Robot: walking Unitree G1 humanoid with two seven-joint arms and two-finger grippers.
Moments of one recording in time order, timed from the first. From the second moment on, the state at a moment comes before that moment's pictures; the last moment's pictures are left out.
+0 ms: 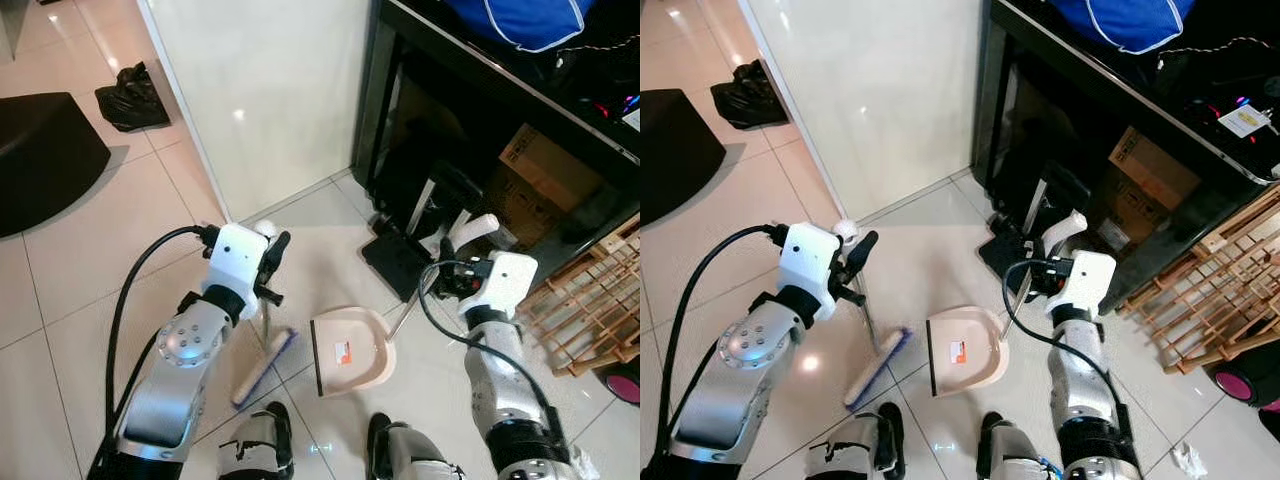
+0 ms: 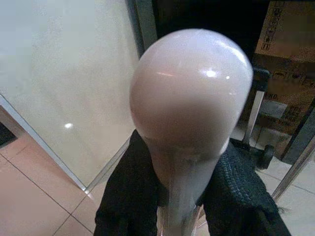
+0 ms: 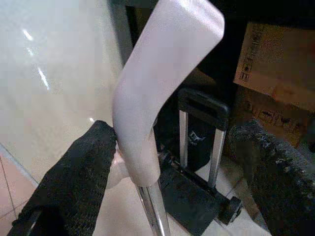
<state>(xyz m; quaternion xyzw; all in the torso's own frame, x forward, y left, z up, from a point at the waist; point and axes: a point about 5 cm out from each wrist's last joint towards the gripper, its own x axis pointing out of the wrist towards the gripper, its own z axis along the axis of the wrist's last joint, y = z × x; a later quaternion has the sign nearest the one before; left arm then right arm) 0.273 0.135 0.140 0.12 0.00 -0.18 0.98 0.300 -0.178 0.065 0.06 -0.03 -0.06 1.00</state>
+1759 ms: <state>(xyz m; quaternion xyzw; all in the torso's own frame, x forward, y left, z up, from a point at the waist) 0.266 0.142 0.143 0.13 0.01 -0.17 0.98 0.329 -0.152 0.071 0.10 -0.01 -0.03 0.99</state>
